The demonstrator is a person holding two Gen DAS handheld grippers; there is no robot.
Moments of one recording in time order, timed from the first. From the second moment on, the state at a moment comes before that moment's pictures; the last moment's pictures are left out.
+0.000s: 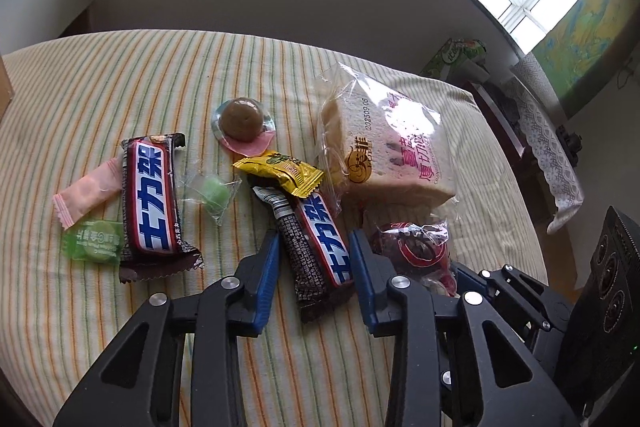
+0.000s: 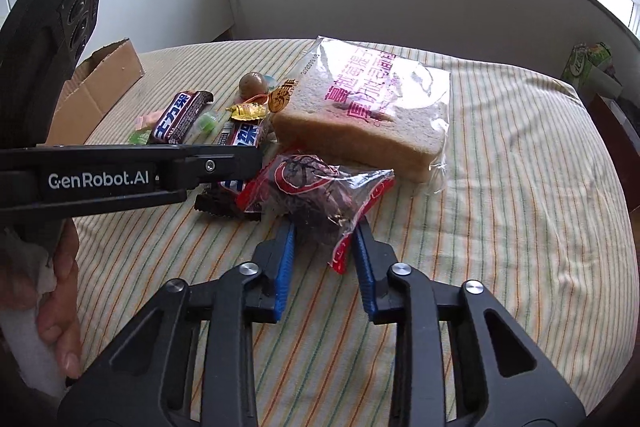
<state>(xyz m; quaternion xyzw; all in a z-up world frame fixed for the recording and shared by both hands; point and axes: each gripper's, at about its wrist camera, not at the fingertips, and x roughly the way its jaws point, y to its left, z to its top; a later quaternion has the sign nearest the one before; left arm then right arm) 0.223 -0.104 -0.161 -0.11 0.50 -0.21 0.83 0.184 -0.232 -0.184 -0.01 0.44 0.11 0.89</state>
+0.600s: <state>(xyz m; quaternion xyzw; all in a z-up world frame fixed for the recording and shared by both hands) 0.208 -0.084 -0.156 -0.12 0.49 -0.22 0.84 0.185 -0.239 -0.170 -0.03 0.42 0.09 0.90</state>
